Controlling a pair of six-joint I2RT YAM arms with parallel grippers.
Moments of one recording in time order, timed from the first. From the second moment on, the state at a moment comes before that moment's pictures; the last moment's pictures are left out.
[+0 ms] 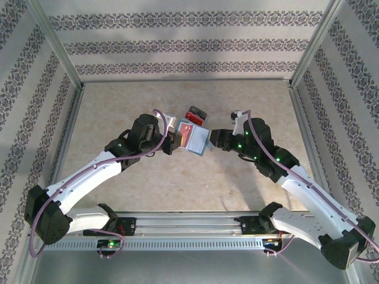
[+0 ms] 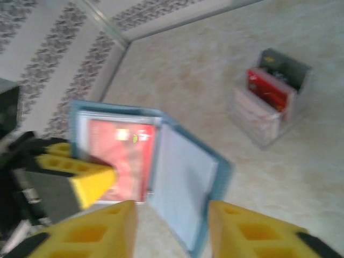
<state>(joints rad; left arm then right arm) -0.64 1.22 0.97 -0.30 0.24 -0.33 0.61 0.96 0.92 -0.40 -0.19 0.63</state>
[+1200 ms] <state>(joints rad) -0.64 1.51 0.58 0.28 0.34 -0.82 0.59 1.39 0.76 -0.34 -0.38 0.66</state>
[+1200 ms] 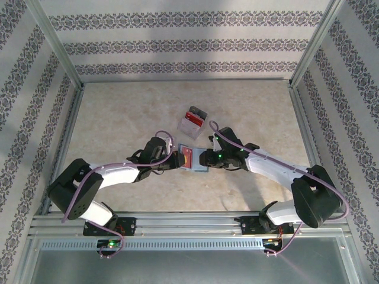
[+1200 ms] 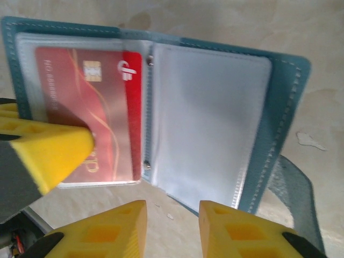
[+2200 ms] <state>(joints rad) -0.64 1.39 0.60 -0.04 0.18 -0.69 0.59 1.59 0.76 -0.25 -0.43 0.66</state>
